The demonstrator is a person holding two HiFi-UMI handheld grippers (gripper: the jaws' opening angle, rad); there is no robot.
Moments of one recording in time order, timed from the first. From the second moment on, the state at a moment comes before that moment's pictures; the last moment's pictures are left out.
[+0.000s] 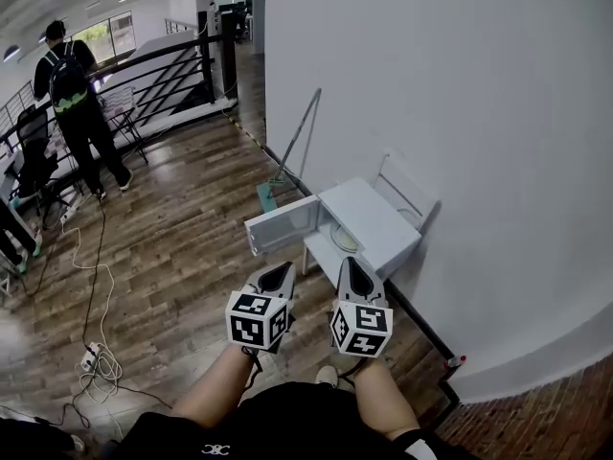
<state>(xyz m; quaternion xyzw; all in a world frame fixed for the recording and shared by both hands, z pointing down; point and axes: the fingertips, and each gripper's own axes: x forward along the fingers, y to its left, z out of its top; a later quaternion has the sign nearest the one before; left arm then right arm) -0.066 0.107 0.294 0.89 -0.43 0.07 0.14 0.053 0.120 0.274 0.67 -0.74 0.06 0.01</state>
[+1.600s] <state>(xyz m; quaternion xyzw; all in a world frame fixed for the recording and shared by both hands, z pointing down) 0.064 -0.087 0.360 0.86 -0.46 0.09 0.21 0.173 -0.078 0.335 0.62 -0.77 0.10 0.05</state>
